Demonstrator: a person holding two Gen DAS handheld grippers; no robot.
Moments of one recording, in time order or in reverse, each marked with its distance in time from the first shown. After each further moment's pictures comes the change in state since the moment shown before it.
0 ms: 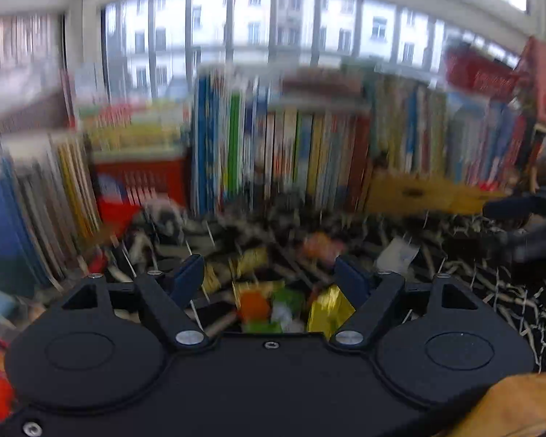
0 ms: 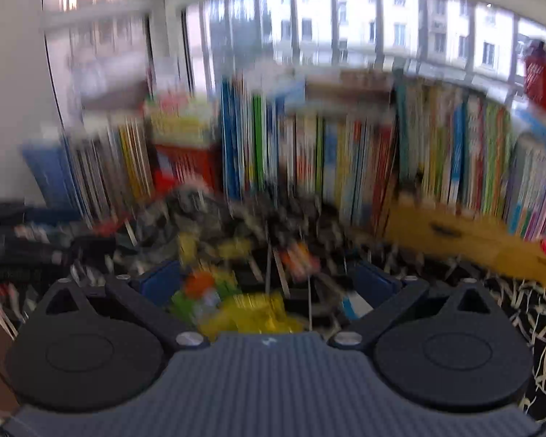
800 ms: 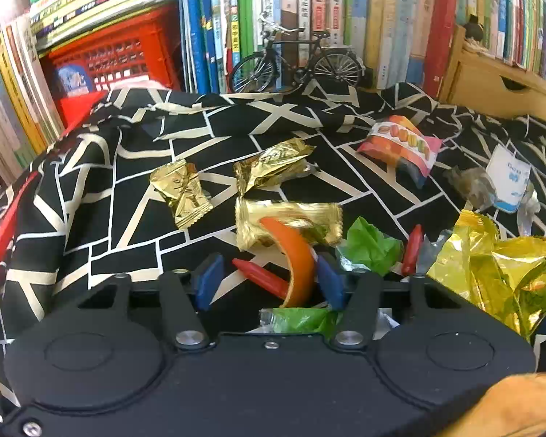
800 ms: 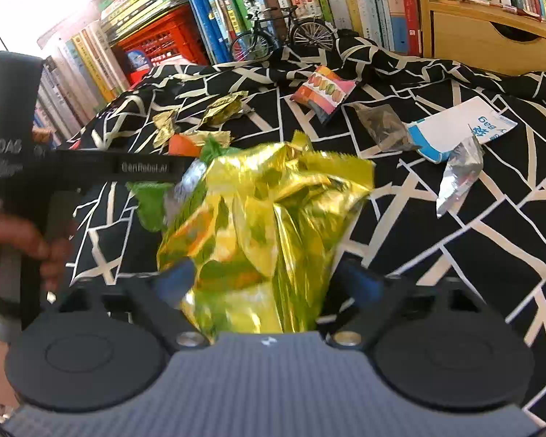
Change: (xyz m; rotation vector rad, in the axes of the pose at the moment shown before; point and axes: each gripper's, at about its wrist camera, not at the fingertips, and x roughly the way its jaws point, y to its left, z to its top) left arm 0.208 0.008 -0.057 0.029 0.286 0.145; right arm 0.133 -0.012 -0.111 0.254 0.258 0.138
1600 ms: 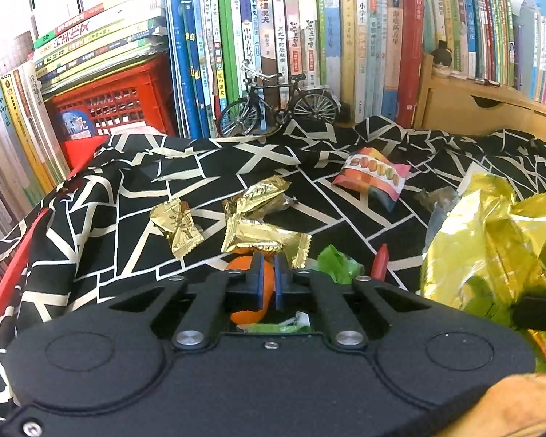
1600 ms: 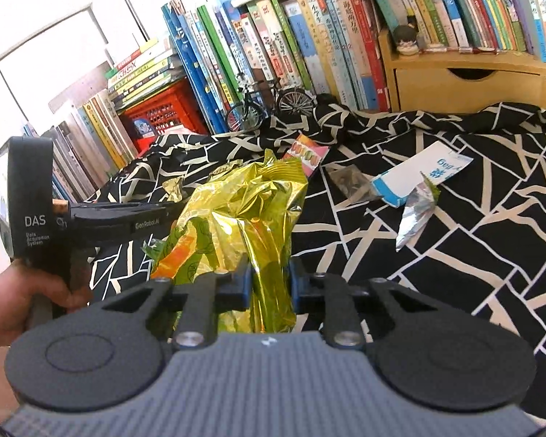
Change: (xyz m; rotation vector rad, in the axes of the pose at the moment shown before) left arm -0.038 -0.013 -0.001 0.040 -0.103 -0.013; right arm -0.058 -0.015 -0.004 0.066 -0.196 0.023
